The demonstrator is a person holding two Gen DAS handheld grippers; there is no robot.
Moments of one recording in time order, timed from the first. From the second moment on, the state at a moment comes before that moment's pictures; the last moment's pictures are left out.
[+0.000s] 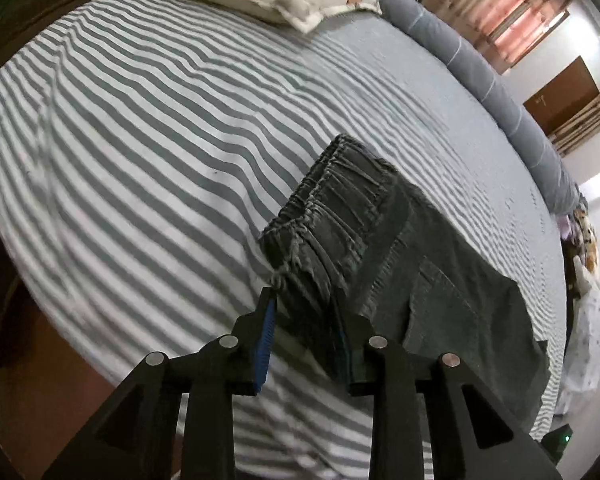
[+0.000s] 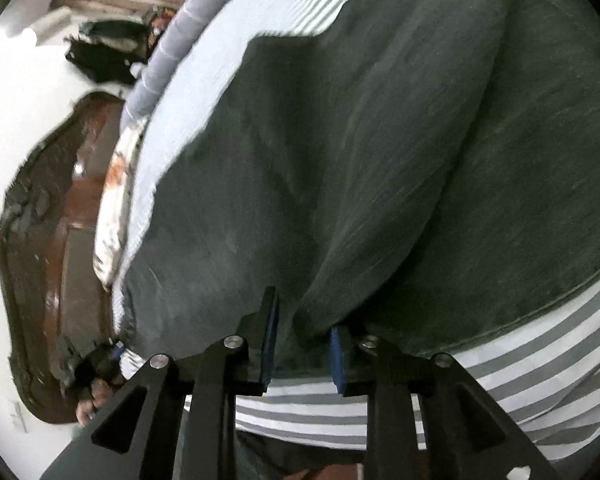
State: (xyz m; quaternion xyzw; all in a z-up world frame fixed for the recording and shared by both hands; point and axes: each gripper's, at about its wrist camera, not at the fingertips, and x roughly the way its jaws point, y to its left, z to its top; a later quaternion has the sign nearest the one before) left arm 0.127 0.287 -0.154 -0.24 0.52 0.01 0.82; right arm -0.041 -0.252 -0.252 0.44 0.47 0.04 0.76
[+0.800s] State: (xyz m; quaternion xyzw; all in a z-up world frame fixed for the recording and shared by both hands) left arm 0.024 -0.047 -0.110 0.00 0.50 -0.29 0.81; right arm -0.020 -0.297 -0.245 0.49 0.45 0.07 0.74
